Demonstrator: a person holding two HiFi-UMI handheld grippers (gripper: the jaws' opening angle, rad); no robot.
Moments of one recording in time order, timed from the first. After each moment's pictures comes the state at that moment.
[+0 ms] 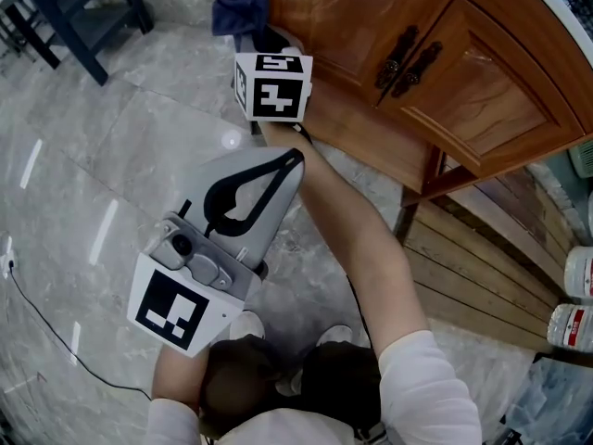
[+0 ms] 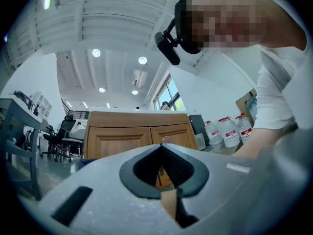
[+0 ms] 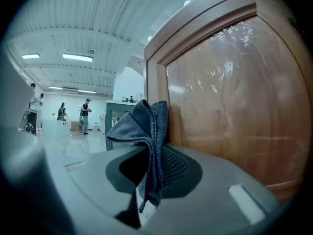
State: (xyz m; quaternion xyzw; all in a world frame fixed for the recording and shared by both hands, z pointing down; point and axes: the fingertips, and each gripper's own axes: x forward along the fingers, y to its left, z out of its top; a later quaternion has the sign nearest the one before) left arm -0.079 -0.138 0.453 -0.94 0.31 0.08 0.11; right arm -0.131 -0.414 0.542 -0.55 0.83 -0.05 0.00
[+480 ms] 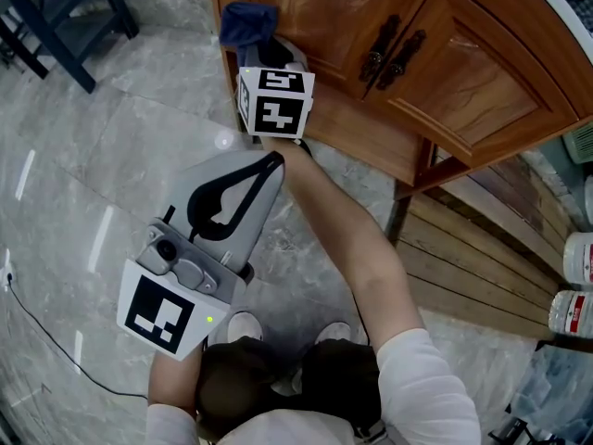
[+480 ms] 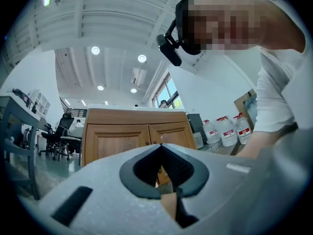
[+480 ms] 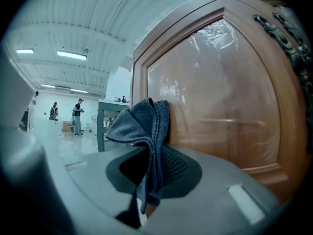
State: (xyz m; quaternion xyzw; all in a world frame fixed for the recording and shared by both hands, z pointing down) left arm -0.076 -0.140 0.461 -0.94 0.30 0.07 0.11; right arm -0.088 -0.406 0.564 -0.59 0.80 -0.05 0.01
